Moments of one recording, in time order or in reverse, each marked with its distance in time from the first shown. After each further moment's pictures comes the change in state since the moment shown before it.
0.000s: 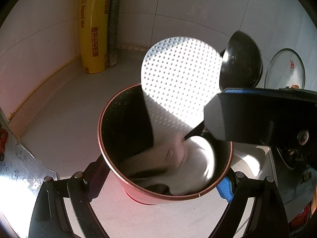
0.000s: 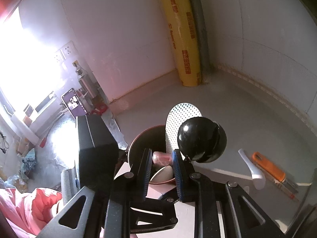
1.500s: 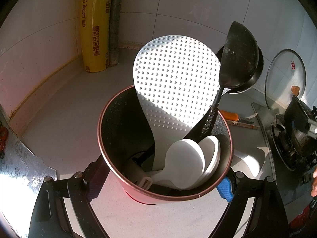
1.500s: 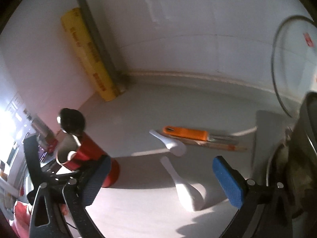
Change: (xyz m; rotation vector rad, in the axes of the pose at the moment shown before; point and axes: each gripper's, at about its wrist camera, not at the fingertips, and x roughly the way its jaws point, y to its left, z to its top) left arm 0.000 0.002 0.001 0.007 0.004 -0.006; right arm -0.093 -0.113 -0.083 0.398 -0.127 -0.340
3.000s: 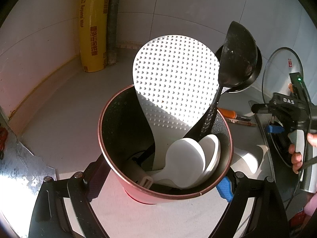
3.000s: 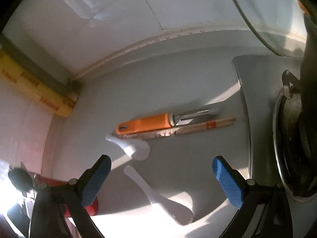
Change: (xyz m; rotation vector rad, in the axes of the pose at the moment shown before) left arm 0.000 0.001 0.000 0.008 0.001 -0.011; right arm 0.092 -0.073 0.016 0.387 0.212 -0.092
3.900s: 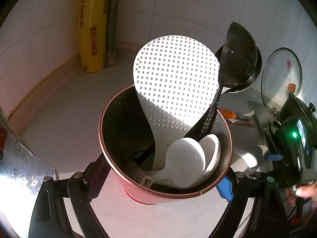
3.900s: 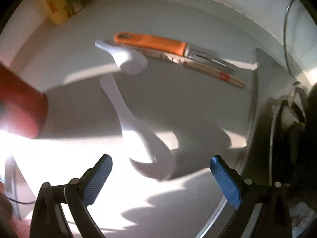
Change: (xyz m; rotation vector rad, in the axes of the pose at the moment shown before) left arm 0.000 -0.001 -0.001 -0.001 -0.002 -0.004; right arm 0.035 0.033 -0.095 -0.491 0.214 -0.306
